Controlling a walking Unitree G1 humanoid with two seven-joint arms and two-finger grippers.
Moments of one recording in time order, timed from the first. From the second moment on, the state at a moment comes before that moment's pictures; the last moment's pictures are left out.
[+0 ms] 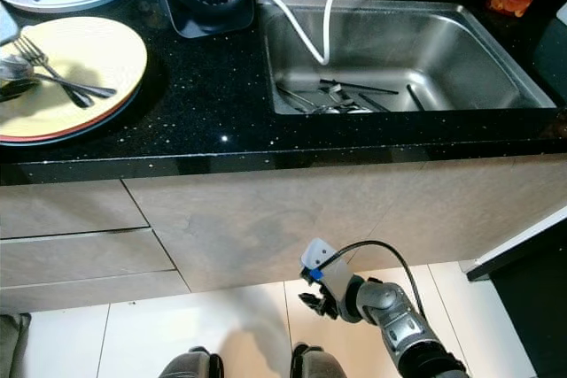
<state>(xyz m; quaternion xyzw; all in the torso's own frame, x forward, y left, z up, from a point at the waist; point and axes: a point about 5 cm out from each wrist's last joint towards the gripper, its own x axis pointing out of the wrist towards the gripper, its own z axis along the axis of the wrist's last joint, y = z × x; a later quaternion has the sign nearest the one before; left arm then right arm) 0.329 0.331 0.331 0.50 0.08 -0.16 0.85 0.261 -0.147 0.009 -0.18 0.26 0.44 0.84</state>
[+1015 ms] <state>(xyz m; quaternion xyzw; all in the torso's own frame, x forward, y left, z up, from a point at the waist) 0.347 0.310 0.320 0.52 0.02 -0.17 0.84 0.260 -0.145 0.010 -0.18 0.26 0.44 0.84</state>
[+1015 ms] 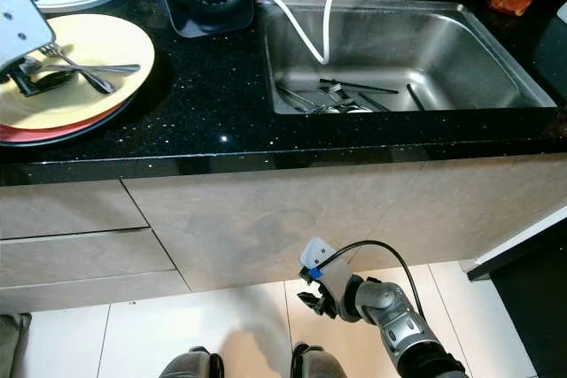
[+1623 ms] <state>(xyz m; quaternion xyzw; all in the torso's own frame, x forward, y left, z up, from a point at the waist) 0.350 0.313 0.312 0.52 0.03 -0.16 0.83 0.259 -0.148 0.009 -0.18 0.26 0.43 0.84</state>
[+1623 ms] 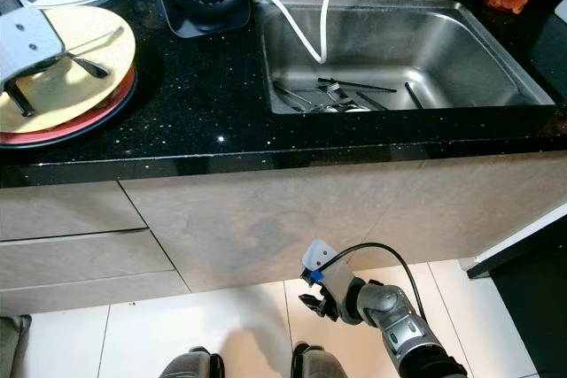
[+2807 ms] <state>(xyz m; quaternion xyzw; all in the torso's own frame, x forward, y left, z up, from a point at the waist) 0.307 0.227 0.363 0.19 -0.17 -0.45 0.86 0.255 -0.139 0.082 0.10 0.09 0.55 0.82</state>
